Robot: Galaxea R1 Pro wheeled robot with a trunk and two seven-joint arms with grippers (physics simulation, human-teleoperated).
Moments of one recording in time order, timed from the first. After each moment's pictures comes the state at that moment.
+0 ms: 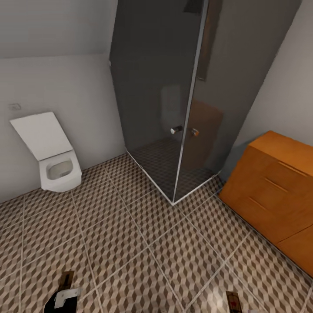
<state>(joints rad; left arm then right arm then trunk) -0.43 0.15 -1.42 -0.02 1.49 -0.67 0.18 -0.06 -0.22 0.18 -0.70 -0.38 -0.05 -0.05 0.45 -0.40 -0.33</state>
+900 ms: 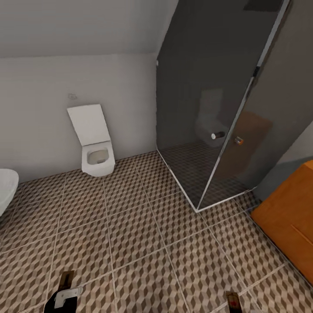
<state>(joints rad) -0.43 0.15 -1.42 -0.02 1.49 -0.67 0.18 -0.06 -0.22 0.18 -0.70 -0.38 -0.05 -0.05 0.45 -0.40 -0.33</state>
